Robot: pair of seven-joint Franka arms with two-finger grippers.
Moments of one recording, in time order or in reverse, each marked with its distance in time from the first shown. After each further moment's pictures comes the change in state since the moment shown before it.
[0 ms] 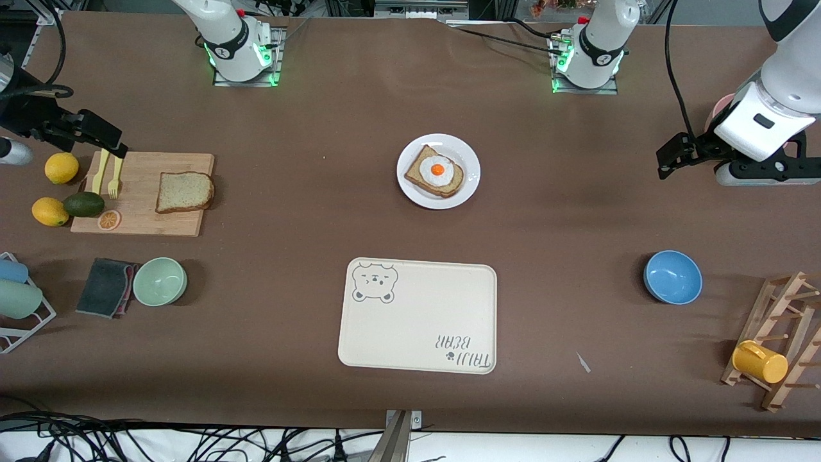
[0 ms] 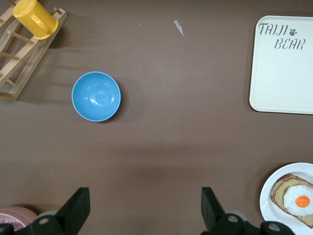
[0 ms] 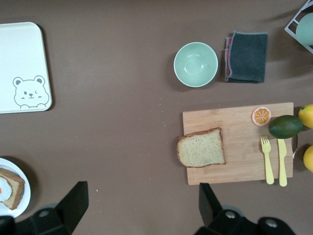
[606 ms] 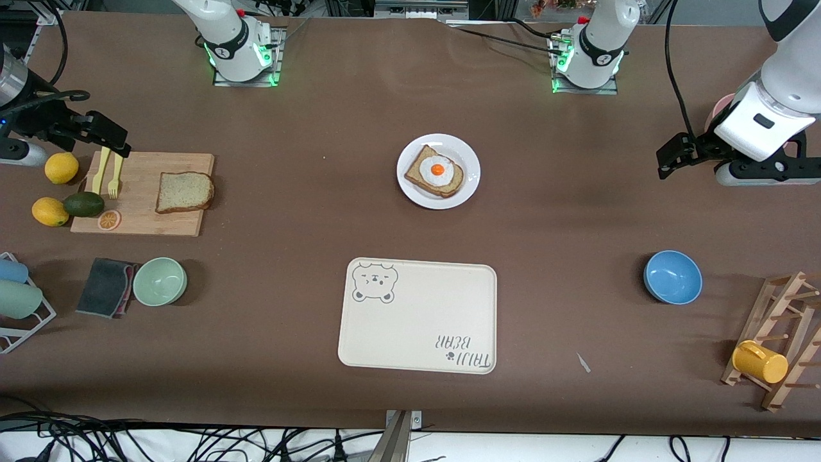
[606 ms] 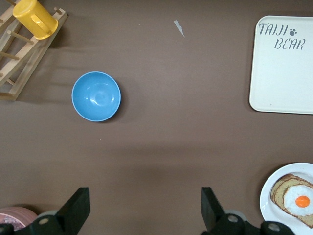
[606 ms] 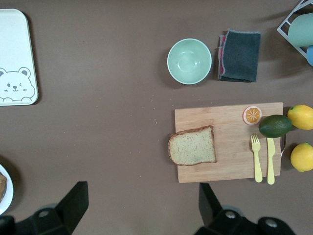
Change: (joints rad) left arm 0.000 0.000 0.000 0.000 0.000 0.000 0.000; right arm -0.001 0.002 0.028 -0.020 -0.046 0.001 0.001
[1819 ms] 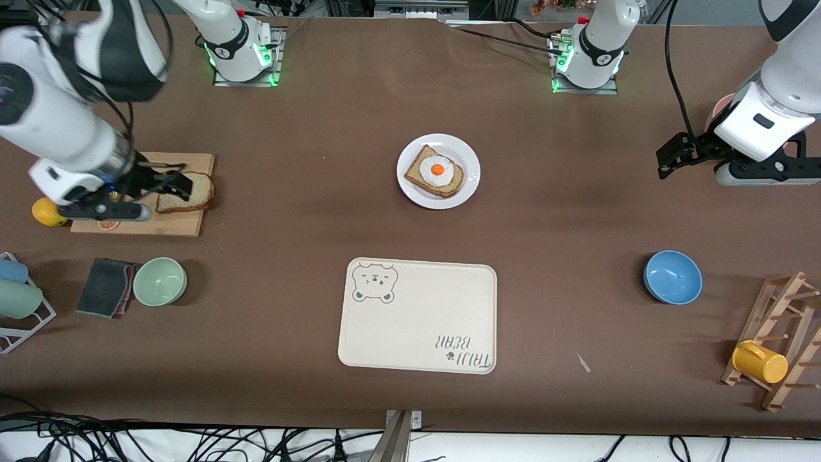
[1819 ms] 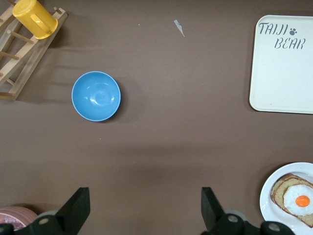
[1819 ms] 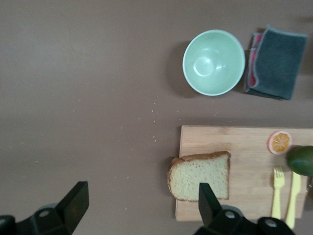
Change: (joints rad) left arm 0.000 0.000 -0.001 0.000 0.000 -0.001 0.000; right arm 0.006 0.101 0.067 -0.369 -0.113 0.438 0.008
